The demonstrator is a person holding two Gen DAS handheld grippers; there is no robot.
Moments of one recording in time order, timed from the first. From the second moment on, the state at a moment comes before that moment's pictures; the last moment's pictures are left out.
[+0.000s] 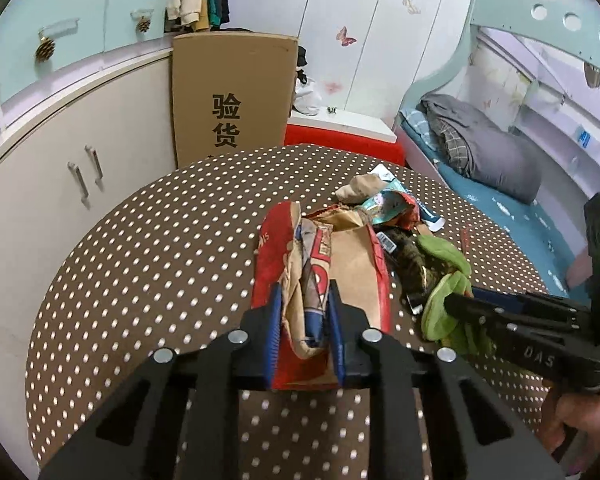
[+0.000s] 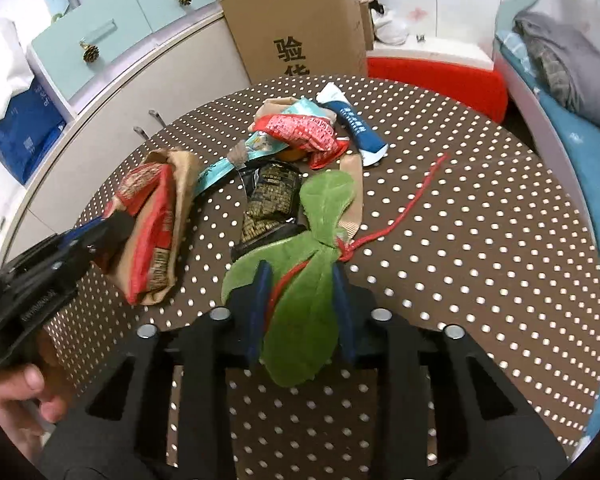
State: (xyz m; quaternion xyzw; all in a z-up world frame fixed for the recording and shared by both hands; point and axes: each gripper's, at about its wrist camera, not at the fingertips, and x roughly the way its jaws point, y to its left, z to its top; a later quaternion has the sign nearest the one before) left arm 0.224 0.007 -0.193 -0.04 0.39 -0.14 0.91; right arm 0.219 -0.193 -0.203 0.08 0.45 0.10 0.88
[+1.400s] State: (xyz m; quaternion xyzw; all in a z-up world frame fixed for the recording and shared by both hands) left arm 0.146 -0.253 -0.136 0.02 0.37 -0.36 0.86; right arm 0.058 -0.523 -0.310 0.31 0.44 -0.13 0.83
